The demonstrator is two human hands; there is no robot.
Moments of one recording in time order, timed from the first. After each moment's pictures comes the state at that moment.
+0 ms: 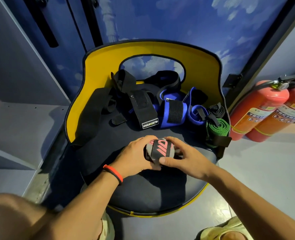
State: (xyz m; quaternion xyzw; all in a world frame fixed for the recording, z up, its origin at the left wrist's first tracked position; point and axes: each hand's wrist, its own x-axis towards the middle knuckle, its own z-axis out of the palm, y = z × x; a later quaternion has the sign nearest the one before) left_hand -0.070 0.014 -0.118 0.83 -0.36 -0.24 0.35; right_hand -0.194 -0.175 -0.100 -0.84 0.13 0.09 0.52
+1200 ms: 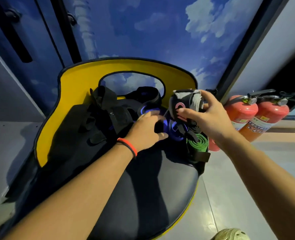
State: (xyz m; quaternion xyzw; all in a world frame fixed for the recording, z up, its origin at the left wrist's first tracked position) left_hand -0.021 -0.118 -0.062 0.83 -0.43 -0.13 0.32; right_hand -0.158 -0.271 0.008 -0.82 0.26 -0.23 0.46
